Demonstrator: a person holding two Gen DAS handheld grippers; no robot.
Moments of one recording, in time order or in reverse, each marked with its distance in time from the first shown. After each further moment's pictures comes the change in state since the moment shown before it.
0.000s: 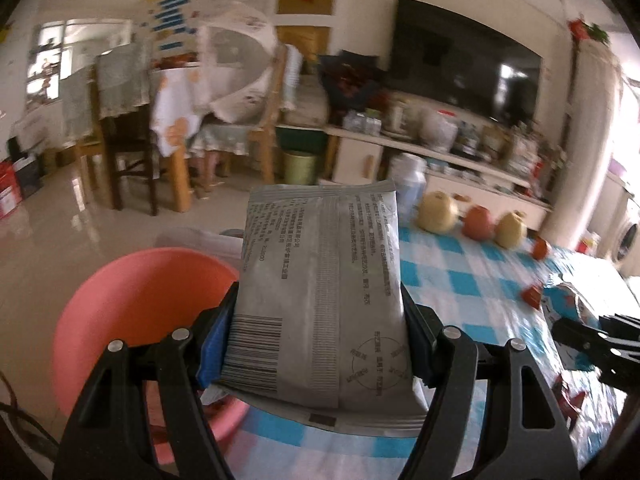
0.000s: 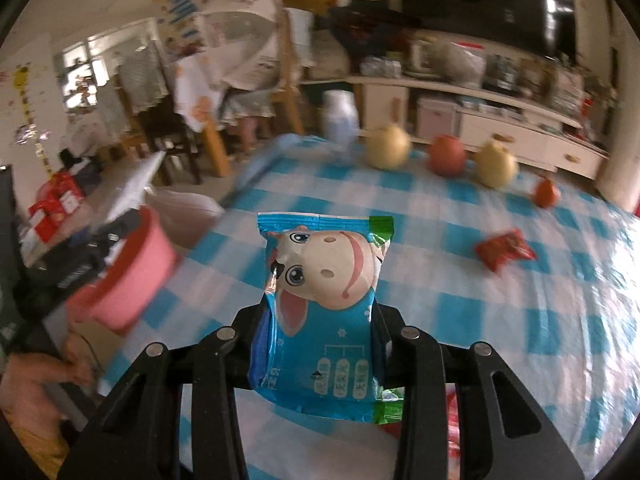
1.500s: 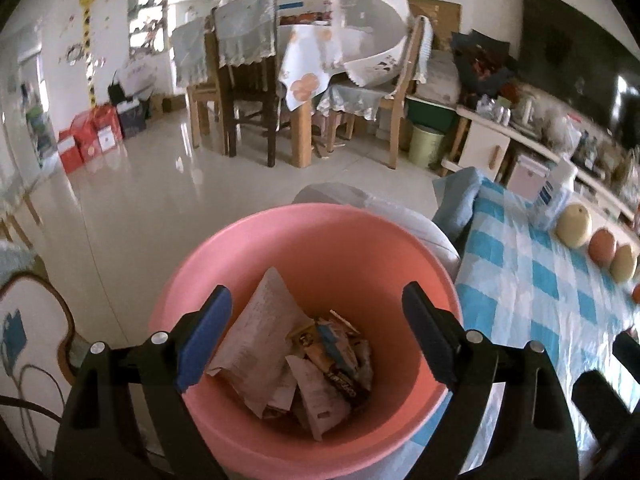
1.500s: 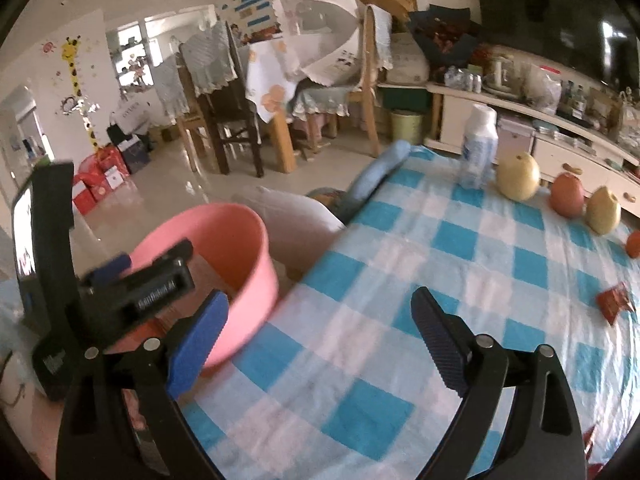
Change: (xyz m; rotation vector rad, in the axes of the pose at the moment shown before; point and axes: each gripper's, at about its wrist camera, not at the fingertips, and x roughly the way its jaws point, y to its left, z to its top) left arm 0.018 0.083 -0.006 -0.150 0.132 0.391; right arm 0.065 0.106 0.008 -0.102 0.008 0.103
